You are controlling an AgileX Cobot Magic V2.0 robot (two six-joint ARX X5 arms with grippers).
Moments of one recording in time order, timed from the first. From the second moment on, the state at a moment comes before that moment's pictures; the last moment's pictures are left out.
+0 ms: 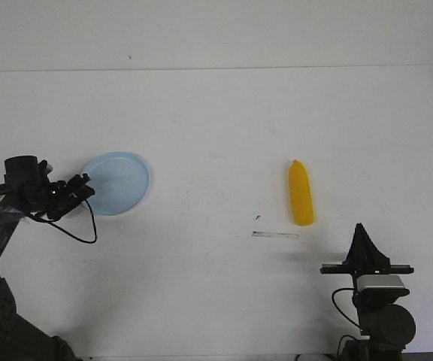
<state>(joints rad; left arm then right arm) 0.25 1.70 1.14 -0.44 0.45 -0.31 0.00 0.00 0.01 0.15 0.00 0.05</state>
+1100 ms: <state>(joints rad) 0.13 1.66 1.14 -0.44 0.49 -0.36 0.00 0.00 0.01 0.15 0.00 0.05</state>
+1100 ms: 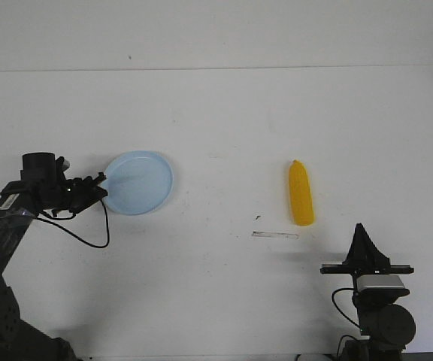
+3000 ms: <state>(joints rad) -0.30 1.45 1.10 -0.16 0.25 -0.39 0.00 0.00 0.01 0.15 0.00 0.05</state>
